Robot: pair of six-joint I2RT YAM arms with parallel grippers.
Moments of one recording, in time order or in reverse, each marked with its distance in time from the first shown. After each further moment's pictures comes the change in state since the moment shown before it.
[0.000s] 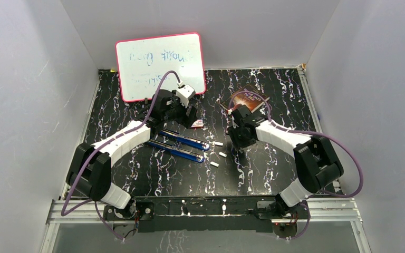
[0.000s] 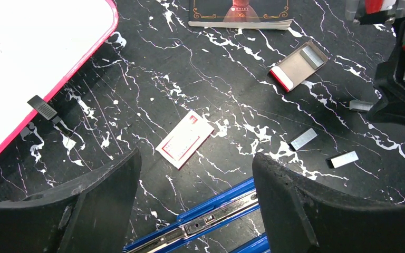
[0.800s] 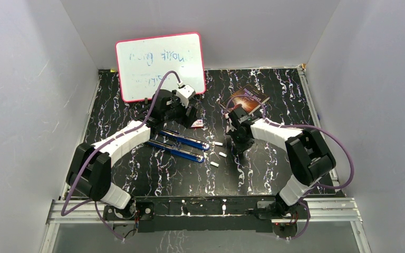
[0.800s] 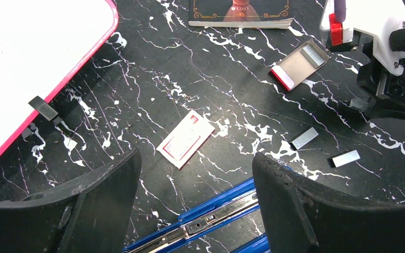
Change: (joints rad) left arm 0.001 0.000 0.000 0.000 0.000 0.008; right arm 0.012 0.098 0.025 -0.042 -0.001 -0.036
